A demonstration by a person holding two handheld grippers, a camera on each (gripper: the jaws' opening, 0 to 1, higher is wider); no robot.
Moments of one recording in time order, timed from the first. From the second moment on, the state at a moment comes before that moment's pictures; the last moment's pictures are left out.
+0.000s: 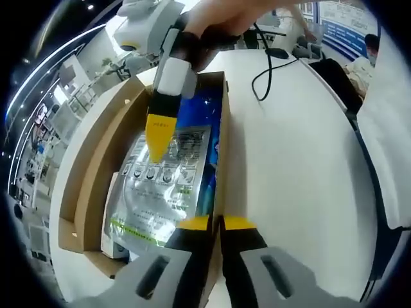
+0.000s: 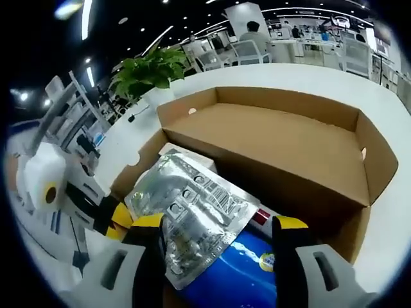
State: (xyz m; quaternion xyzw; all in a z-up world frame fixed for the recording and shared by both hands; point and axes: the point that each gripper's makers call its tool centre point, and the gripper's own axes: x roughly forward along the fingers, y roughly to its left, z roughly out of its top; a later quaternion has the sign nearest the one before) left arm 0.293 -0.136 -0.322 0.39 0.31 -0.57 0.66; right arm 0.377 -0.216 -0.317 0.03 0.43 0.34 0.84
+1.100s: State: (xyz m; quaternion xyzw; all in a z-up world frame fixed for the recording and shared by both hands) left arm 0.293 -0.135 -0.322 0.39 0.31 -0.56 0.66; right arm 0.380 -0.212 -0.310 -0.01 0.40 0.36 0.84
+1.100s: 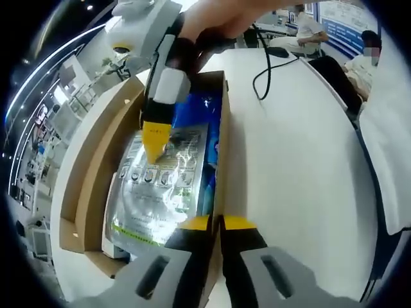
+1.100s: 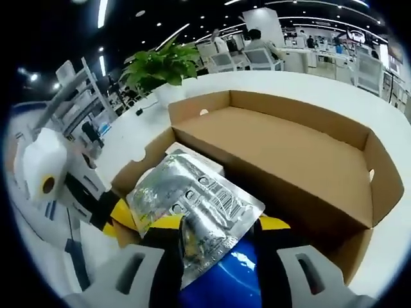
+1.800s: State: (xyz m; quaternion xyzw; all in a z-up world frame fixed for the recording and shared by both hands) left arm 0.293 -0.135 -0.322 0.40 0.31 -0.56 0.66; right arm 0.373 -0.192 -0.290 0.09 0.37 0.38 0.84
